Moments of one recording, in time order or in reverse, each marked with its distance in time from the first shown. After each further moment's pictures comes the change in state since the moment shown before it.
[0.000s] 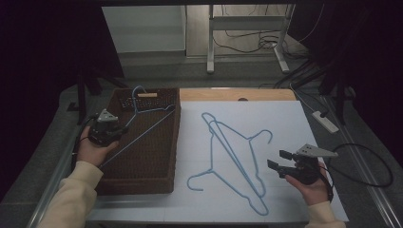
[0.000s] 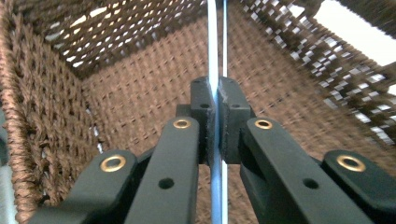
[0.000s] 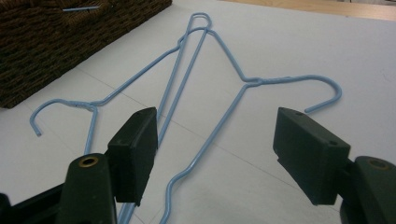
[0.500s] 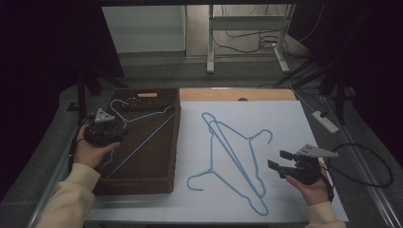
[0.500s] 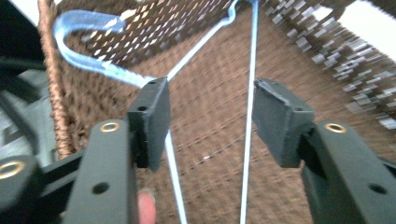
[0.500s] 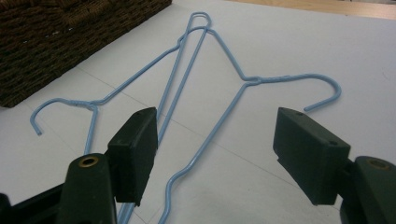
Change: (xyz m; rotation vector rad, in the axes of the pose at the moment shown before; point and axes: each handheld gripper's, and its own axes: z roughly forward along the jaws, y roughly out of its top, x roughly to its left) left arm -0.006 0.000 -0.025 -0.072 0.015 -0.024; right arm -0.001 -0.001 -0.001 0.002 0.001 0.002
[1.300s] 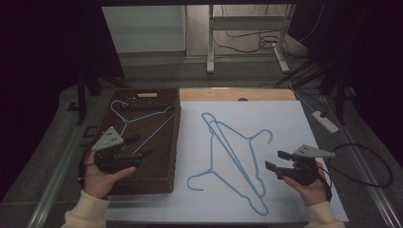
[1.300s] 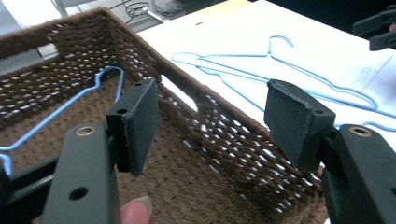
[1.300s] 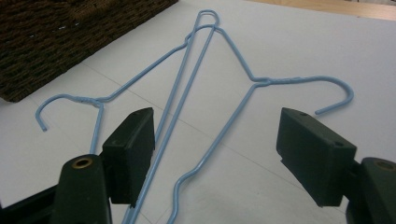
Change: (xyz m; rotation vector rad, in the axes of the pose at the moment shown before) left arm -0.090 -0.007 -0.046 -0.217 -0.284 0.027; right arm 0.006 0.001 0.004 0.011 0.014 -0.023
